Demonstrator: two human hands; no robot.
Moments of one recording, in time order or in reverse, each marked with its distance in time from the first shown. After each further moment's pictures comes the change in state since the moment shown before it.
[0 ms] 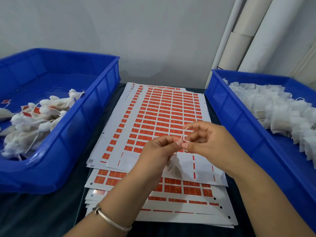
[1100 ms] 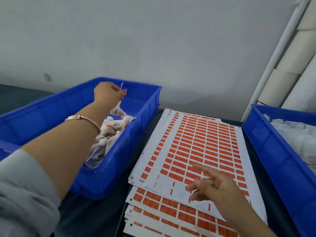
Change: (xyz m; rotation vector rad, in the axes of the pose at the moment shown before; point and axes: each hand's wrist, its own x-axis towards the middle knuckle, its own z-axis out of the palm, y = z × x) left_hand 0.065 0.176 -0.221 0.872 0.851 0.292; right_hand -0.005 -0.009 0.060 0.249 -0.214 0.101
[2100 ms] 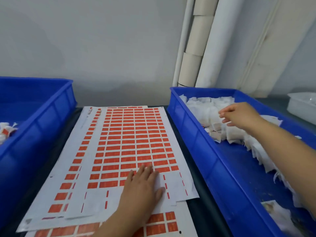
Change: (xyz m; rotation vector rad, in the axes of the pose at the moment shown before) left_hand -0.266 0.058 0.213 0.414 -0.818 0.632; right_hand 0.028 0.005 -0.283 -0.429 0.738 0.264
